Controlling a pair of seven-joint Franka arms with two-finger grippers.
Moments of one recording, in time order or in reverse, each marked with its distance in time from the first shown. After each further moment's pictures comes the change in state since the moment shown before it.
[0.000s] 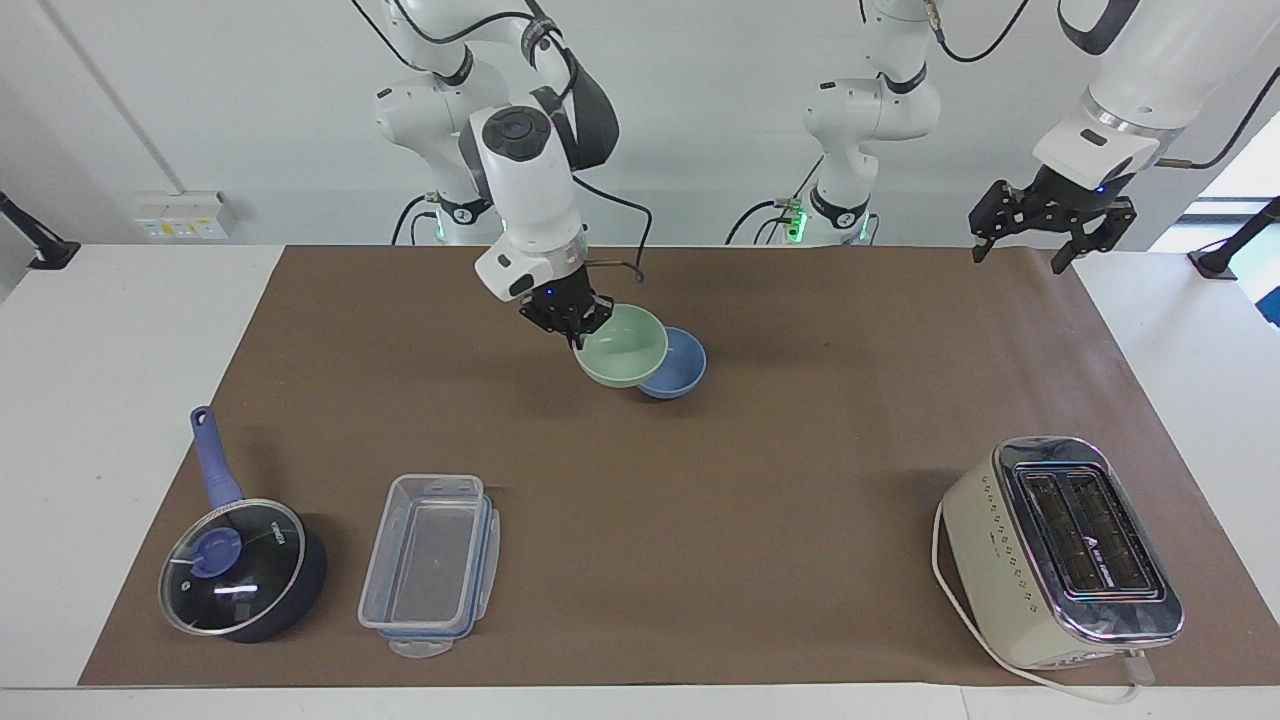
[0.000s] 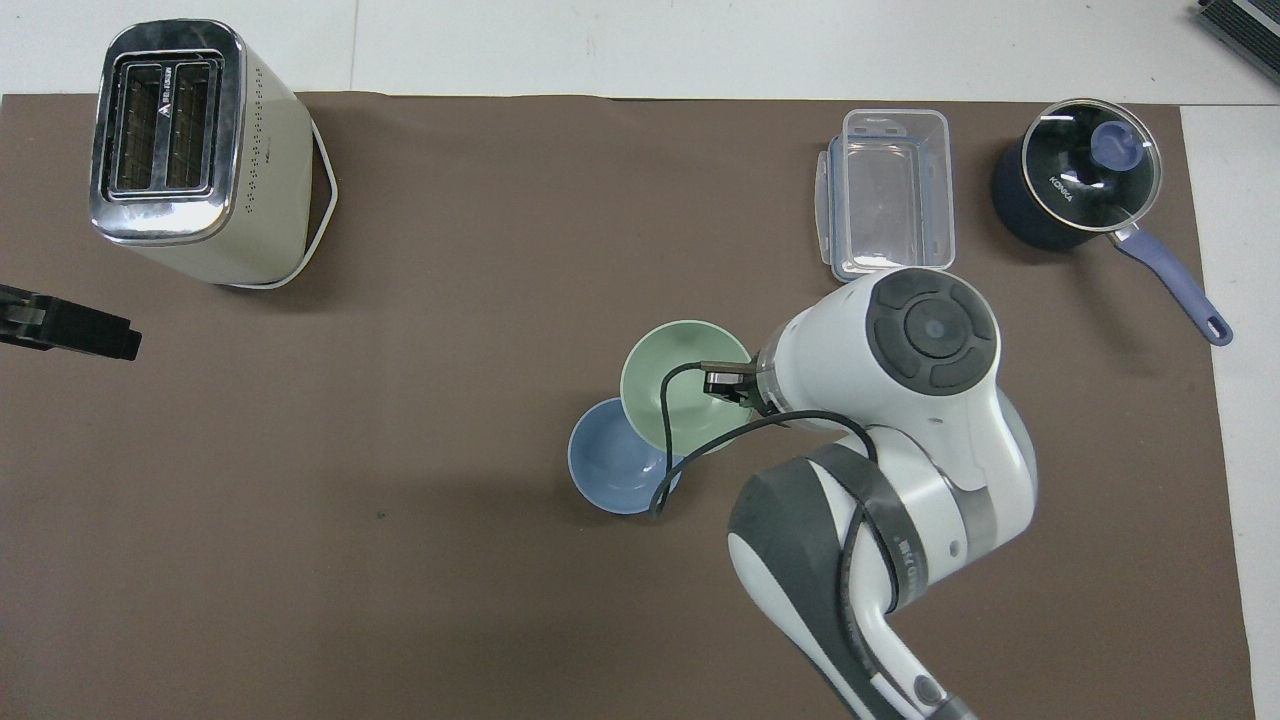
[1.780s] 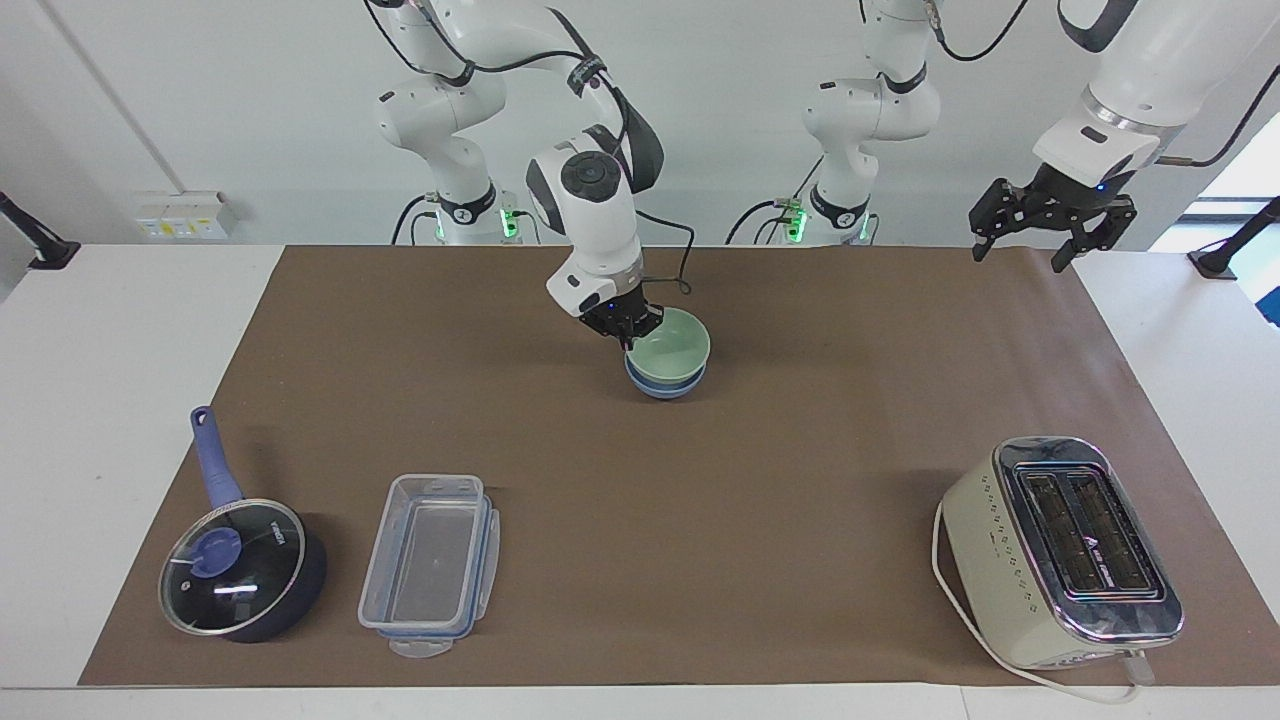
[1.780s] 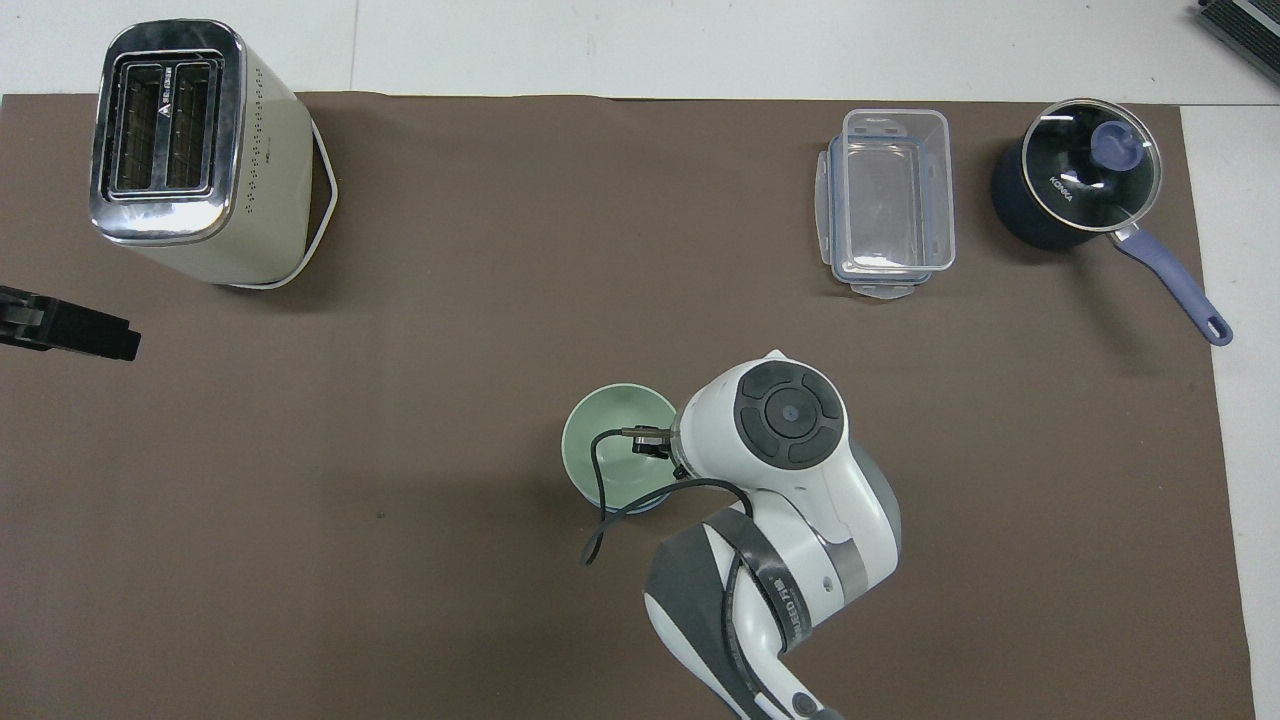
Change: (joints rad) left arm 0.000 -0.003 -0.001 0.000 0.000 0.000 0.000; right arm 0.105 0.048 0.007 -0.134 0.063 0.164 0.034
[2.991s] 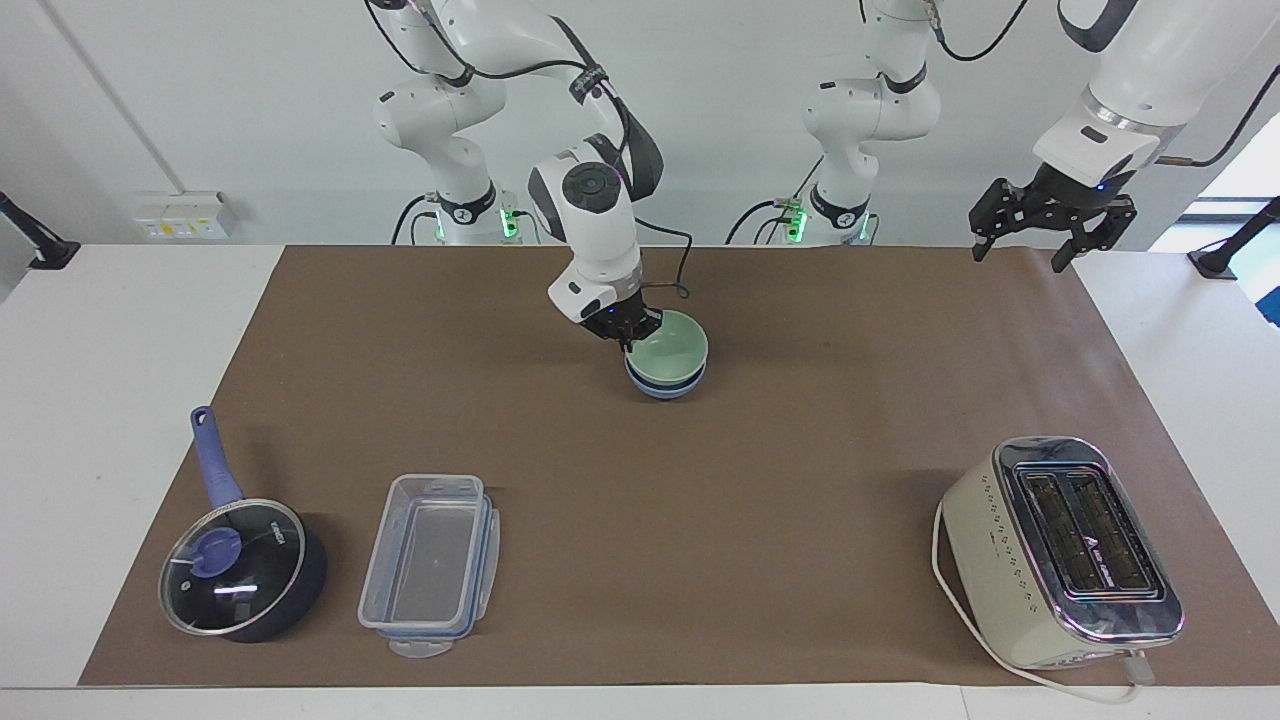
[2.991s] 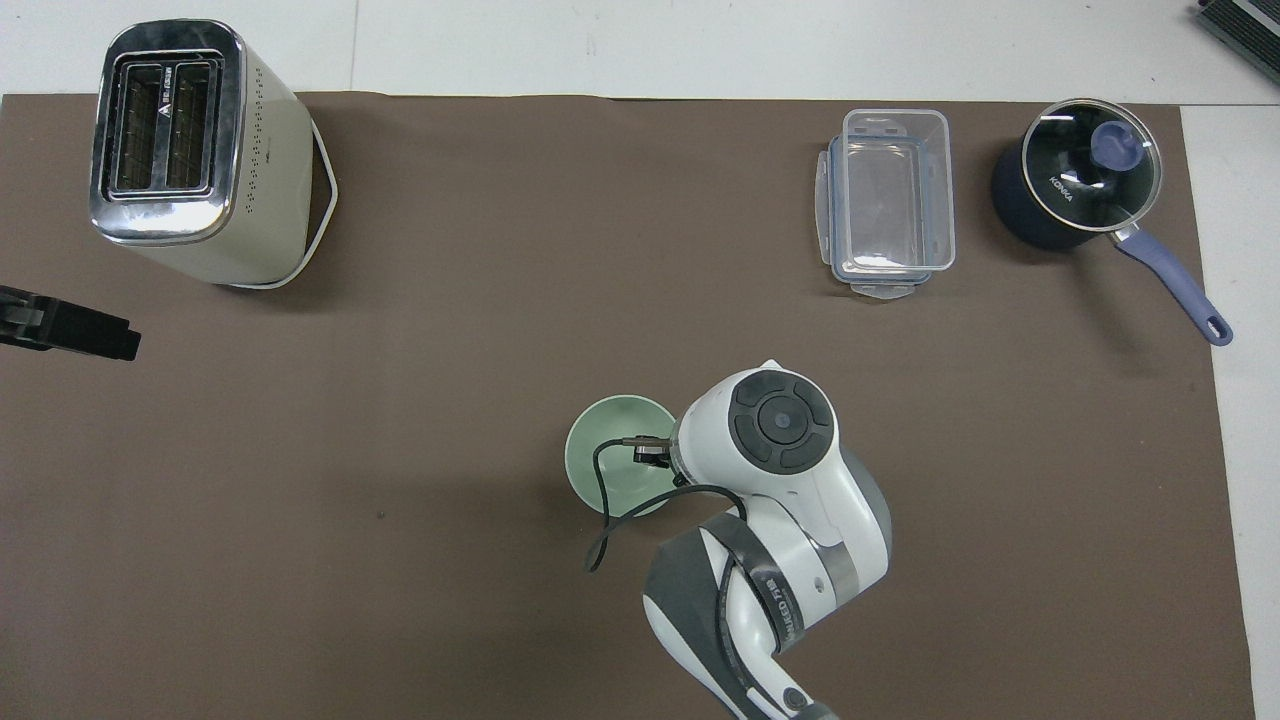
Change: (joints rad) left arm 0.000 0.000 0.000 0.000 0.000 0.000 0.000; right arm 0.007 0.011 0.000 -0.032 0.006 0.020 -0.011
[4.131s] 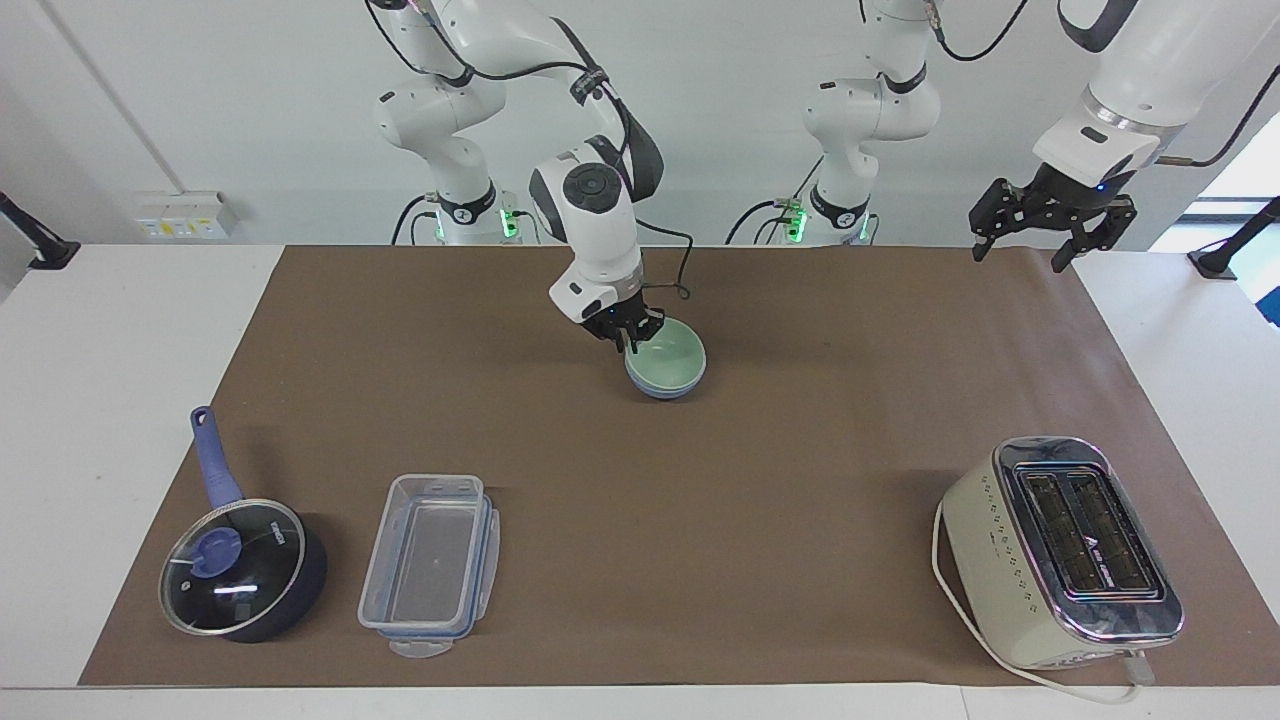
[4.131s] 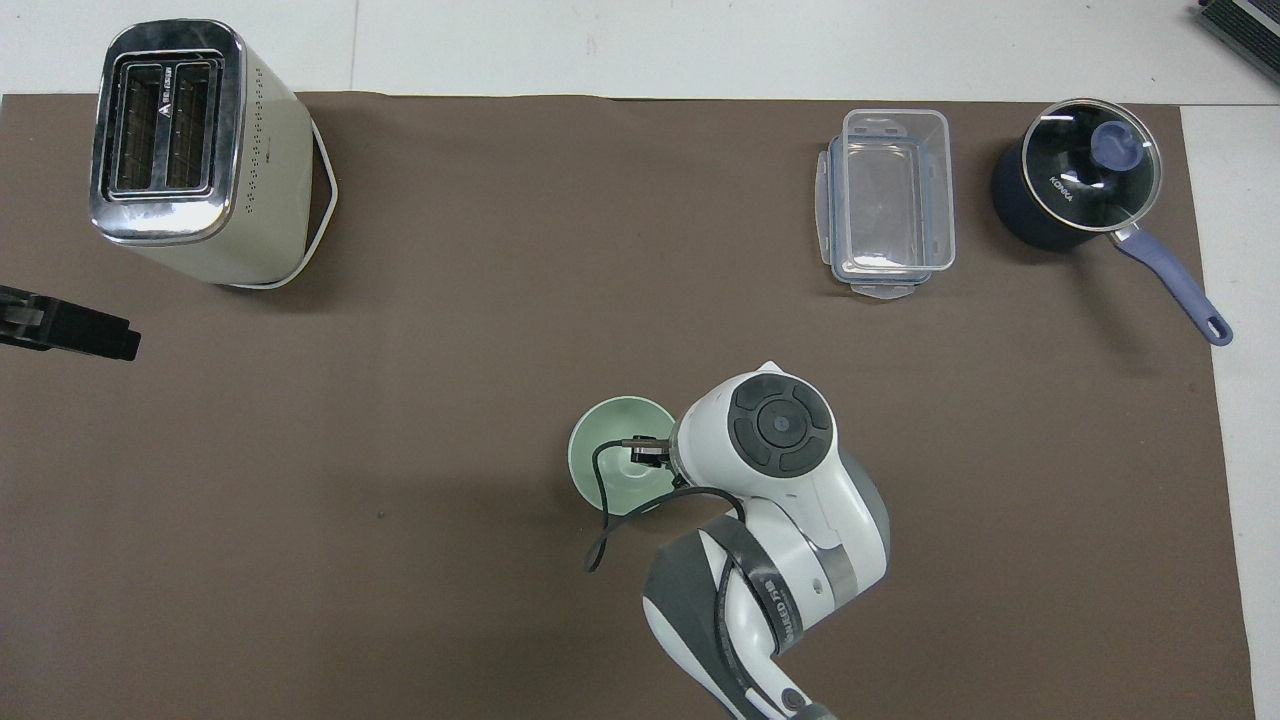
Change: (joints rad) left arm 0.000 0.000 0.000 0.000 0.000 0.000 0.000; right arm 0.002 0.001 0.000 -0.006 0.000 0.013 0.000
